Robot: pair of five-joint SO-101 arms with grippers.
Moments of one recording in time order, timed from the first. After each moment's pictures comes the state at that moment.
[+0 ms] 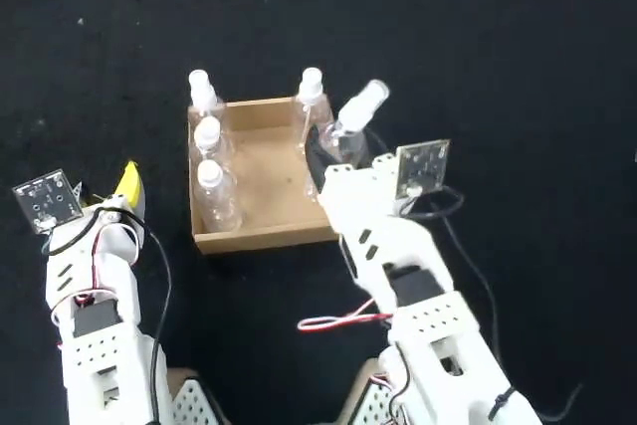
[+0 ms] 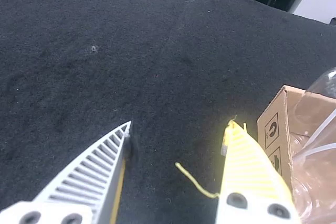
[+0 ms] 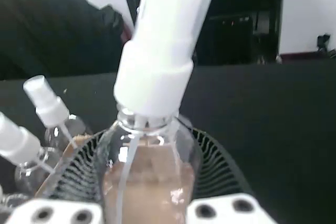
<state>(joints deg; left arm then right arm) -25.3 -74.6 95.4 7.2 4.5 -17.8 -56.5 85.6 -11.3 -13.7</state>
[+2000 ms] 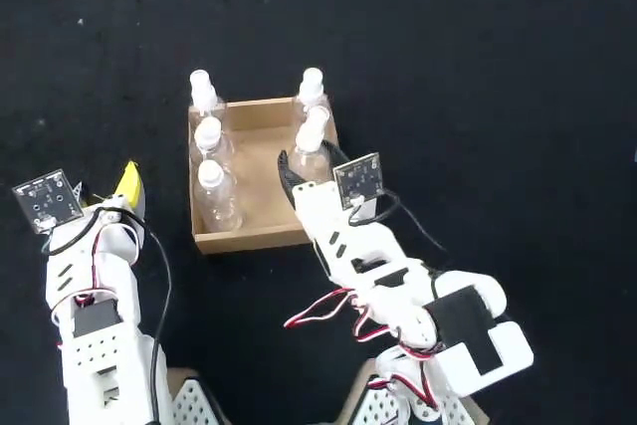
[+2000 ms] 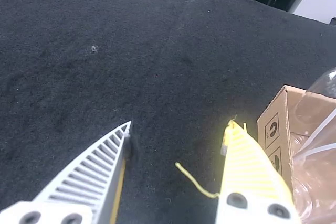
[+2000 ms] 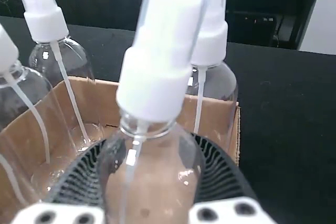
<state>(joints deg) -25.3 -74.6 95.4 7.2 4.5 -22.7 -2.2 81.3 -56.9 -1.7</state>
